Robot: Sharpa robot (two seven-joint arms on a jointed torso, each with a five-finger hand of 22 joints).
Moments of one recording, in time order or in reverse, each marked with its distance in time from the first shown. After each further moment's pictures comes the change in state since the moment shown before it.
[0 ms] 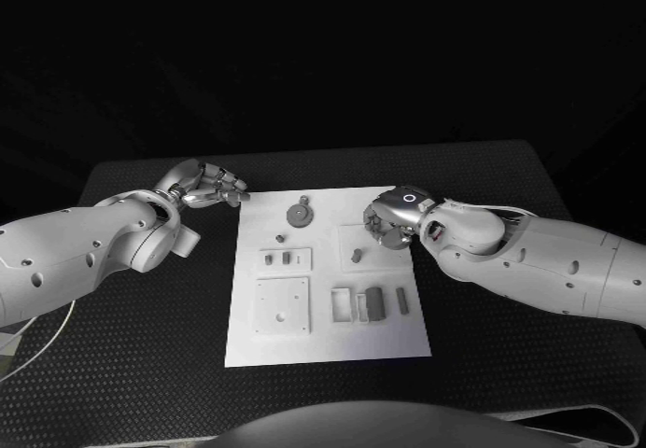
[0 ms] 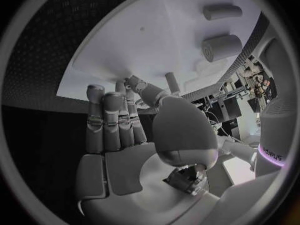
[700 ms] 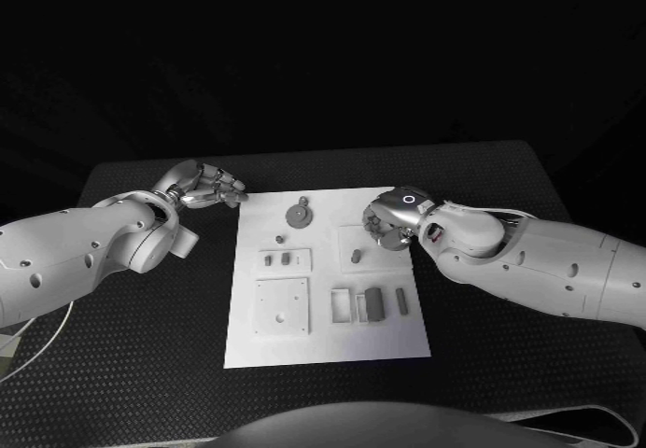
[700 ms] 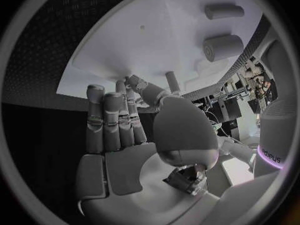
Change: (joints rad) left arm 0.000 0.000 0.000 -0.007 0.000 0.001 -0.001; left_hand 0.000 0.000 0.000 0.000 0.000 -0.004 0.004 0.000 0.000 -0.004 0.004 0.000 0.000 0.000 0.000 0.000 0.003 0.000 0.004 0.004 0.000 -0.002; right arm -0.003 -0.003 -0.002 0.009 -0.014 -0.023 -0.013; right_hand -0.008 -0.008 0.013 -0.001 0.002 0.012 -0.005 0.005 0.001 0.014 -0.003 0.000 0.003 0.002 -0.005 0.000 0.006 0.000 0.006 0.004 0.000 0.000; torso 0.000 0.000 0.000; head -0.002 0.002
